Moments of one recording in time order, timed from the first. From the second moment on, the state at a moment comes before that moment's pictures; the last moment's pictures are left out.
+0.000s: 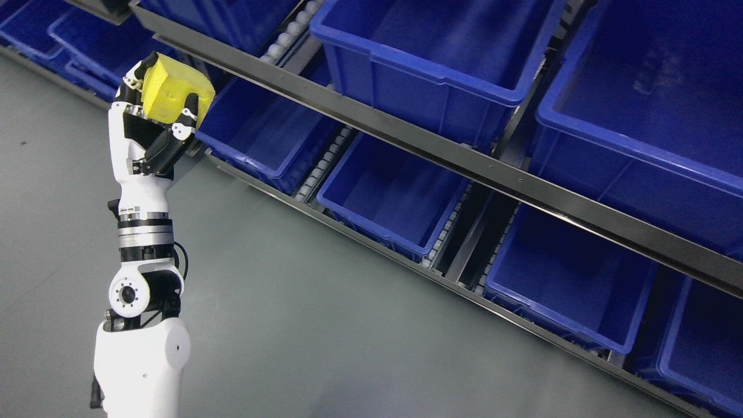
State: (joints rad) left arm -0.28 0.00 0.08 -1.61 0.28 -0.30 -0.09; right arm 0.00 0.00 -0.09 0.00 0.00 -0.10 0.02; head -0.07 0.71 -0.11
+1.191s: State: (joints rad) left arm -0.83 0.00 -0.16 -1.61 0.34 0.32 0.09; right arm 0.00 0.00 -0.09 0.00 0.00 -0.10 0.02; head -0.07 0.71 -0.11
